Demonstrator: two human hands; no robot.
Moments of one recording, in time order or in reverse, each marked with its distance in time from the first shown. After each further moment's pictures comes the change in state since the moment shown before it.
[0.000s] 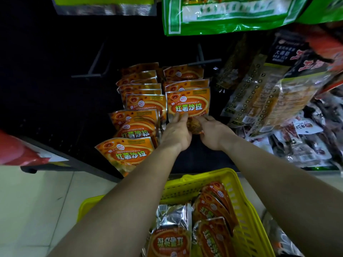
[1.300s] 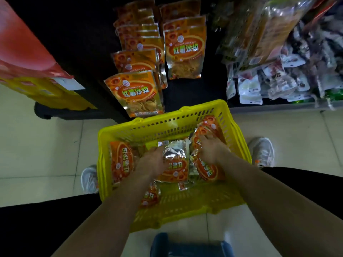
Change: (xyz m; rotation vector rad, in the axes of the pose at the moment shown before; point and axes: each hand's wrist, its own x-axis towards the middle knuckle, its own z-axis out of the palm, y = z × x) left_hand -0.249 -0.129 0.077 0.198 -0.384 -0.137; right_hand -0.197 -0.010 0.160 -0.019 -0.276 0.147
